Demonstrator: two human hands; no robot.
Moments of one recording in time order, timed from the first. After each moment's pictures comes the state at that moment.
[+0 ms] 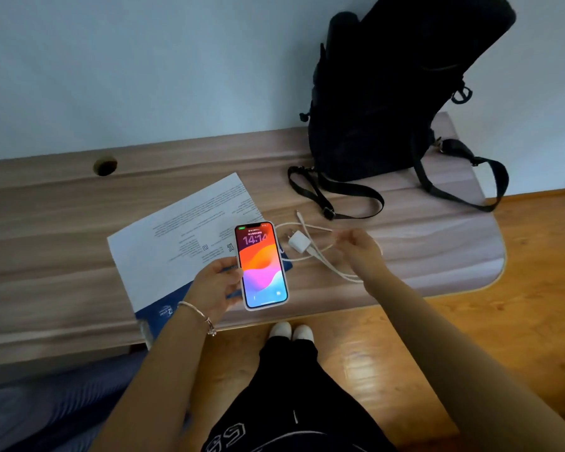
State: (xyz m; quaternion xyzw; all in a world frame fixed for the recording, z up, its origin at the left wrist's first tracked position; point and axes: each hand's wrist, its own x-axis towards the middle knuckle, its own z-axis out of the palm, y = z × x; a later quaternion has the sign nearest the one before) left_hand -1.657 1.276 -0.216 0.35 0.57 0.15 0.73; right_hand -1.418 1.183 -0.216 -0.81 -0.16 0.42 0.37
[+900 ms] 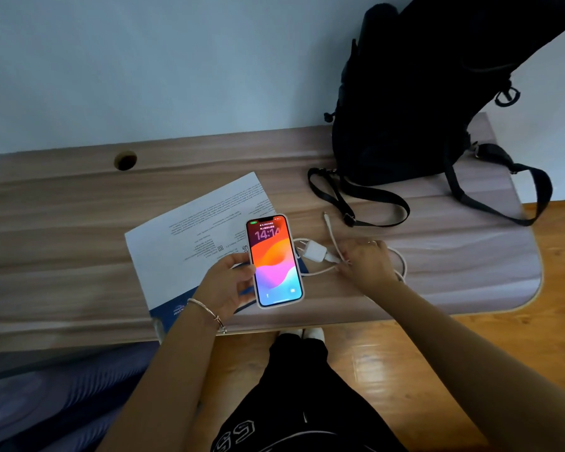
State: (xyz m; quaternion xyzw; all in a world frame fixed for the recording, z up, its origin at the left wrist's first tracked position) left_hand -1.651 1.288 -0.202 0.31 0.59 0.15 0.73; right_hand -1.409 1.203 -0.255 -0.80 -0.57 0.19 -0.03
